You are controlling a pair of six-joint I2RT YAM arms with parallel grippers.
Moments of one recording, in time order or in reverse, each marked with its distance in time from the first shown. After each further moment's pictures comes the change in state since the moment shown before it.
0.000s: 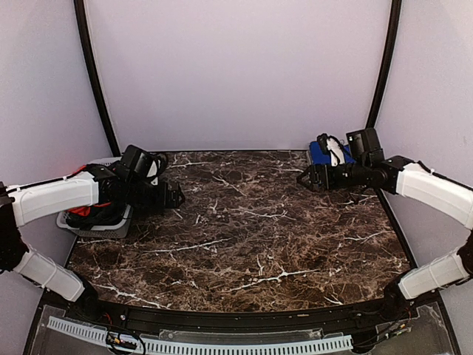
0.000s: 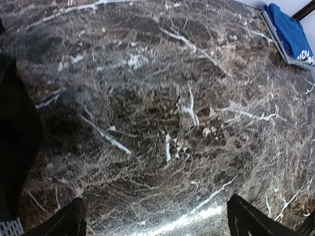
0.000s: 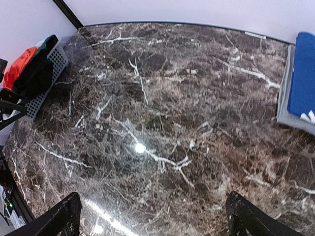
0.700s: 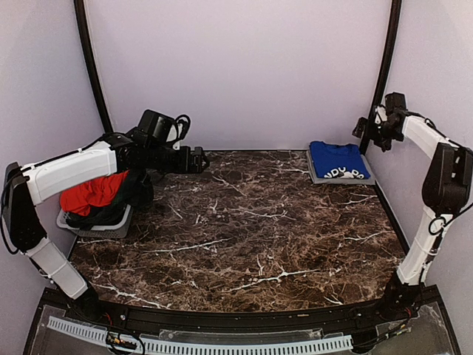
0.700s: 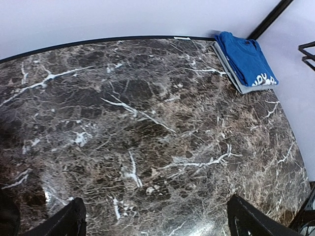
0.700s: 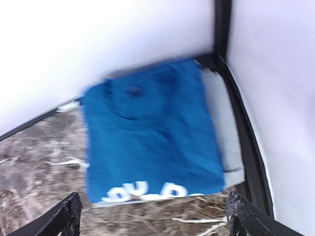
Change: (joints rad) left arm -0.080 0.214 0.345 0.017 0.039 0.050; right arm -0.587 0.600 0.665 -0.232 0.103 0.026
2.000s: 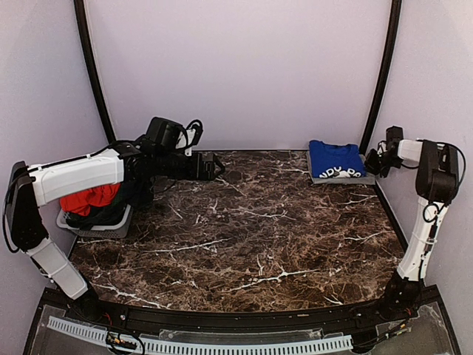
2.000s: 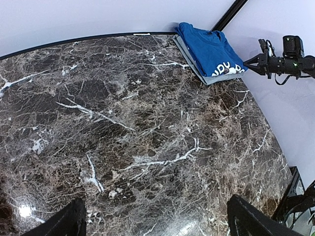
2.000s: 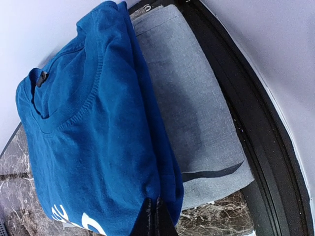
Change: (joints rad) left arm -0.048 0.013 -0.043 0.123 0.111 -0.010; right arm -0.098 0.184 -0.117 0.169 -0.110 0.159
